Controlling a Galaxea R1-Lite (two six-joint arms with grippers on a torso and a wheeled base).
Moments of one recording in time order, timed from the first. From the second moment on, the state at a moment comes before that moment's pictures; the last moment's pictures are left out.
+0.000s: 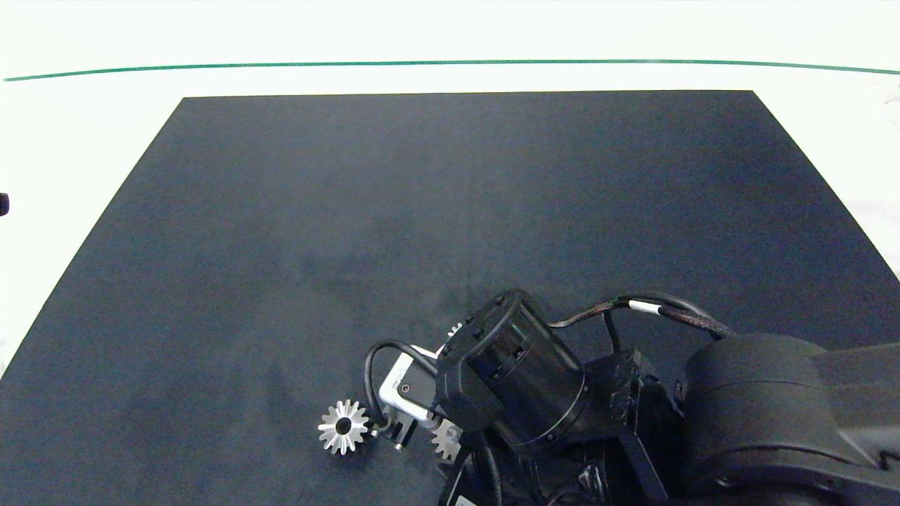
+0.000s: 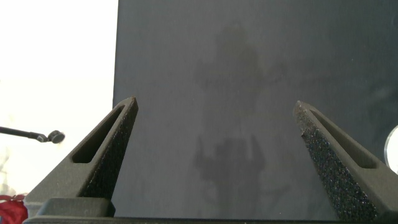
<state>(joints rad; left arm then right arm) -0.24 1.00 -1.37 0.67 0.36 0.05 1.06 1.87 -1.26 0.25 -0.24 -0.21</state>
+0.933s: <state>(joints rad) -0.24 0.99 -1.37 0.67 0.36 0.05 1.05 1.87 -1.26 0.25 -0.24 -0.21</state>
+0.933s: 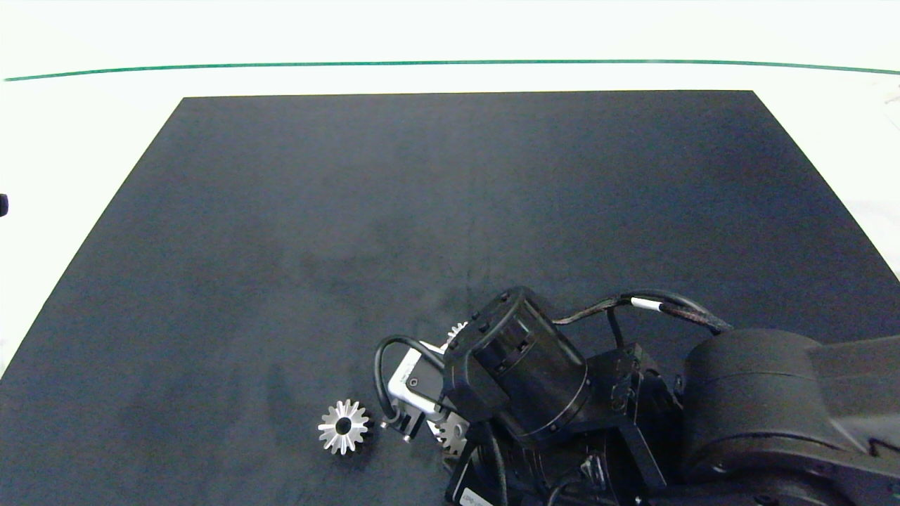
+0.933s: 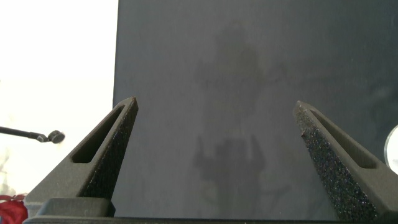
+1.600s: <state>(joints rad) -0.24 0.99 -1.37 0.67 0.36 0.05 1.05 1.88 -1.27 0.25 -0.24 -0.21</state>
